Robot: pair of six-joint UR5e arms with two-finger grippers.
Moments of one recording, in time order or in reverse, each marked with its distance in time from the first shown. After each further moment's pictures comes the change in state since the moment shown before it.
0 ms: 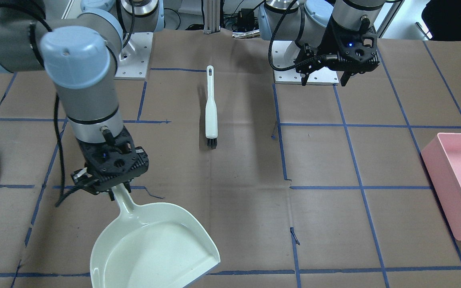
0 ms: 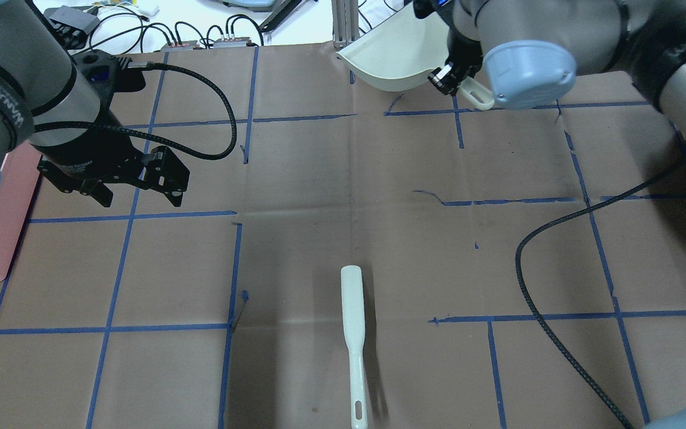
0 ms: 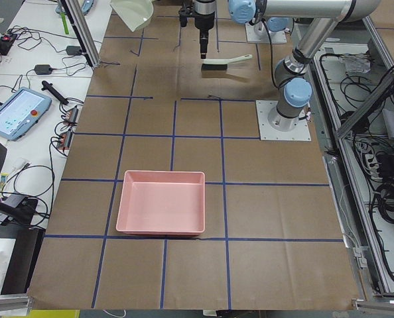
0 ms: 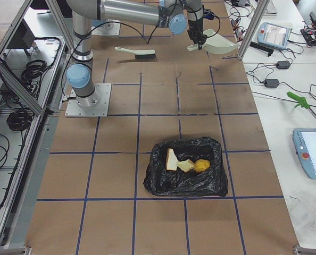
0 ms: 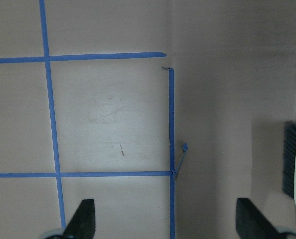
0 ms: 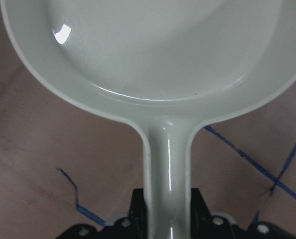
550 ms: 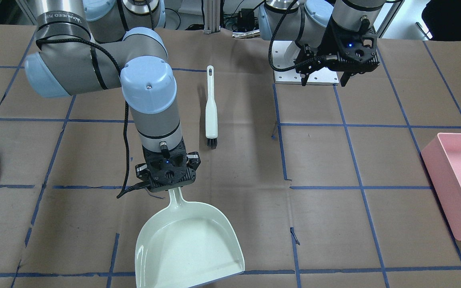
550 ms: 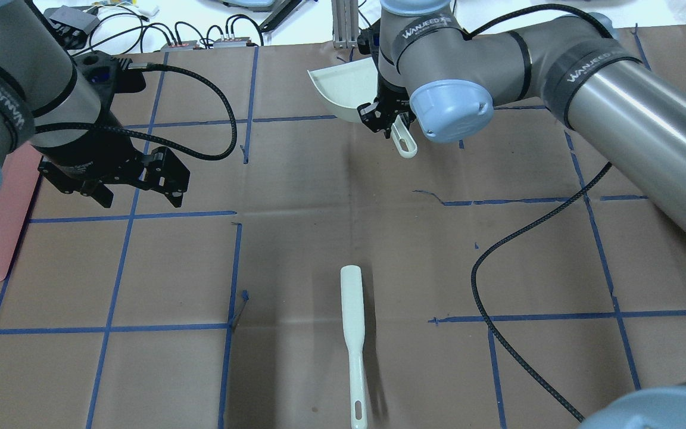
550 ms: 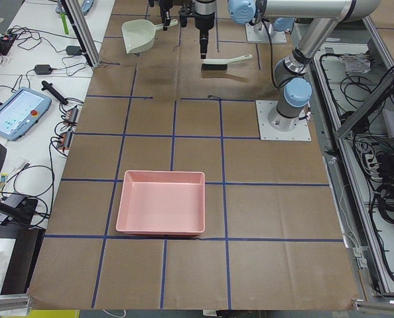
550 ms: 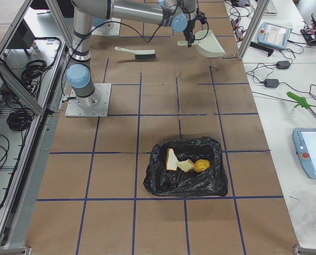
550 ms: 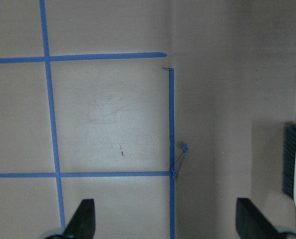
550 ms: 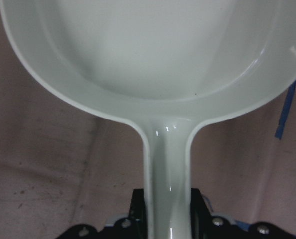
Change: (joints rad) left arm 0.000 0.001 -0.003 0.002 0.000 -0.003; right arm 0.113 0.073 0.000 0.049 0.063 0.389
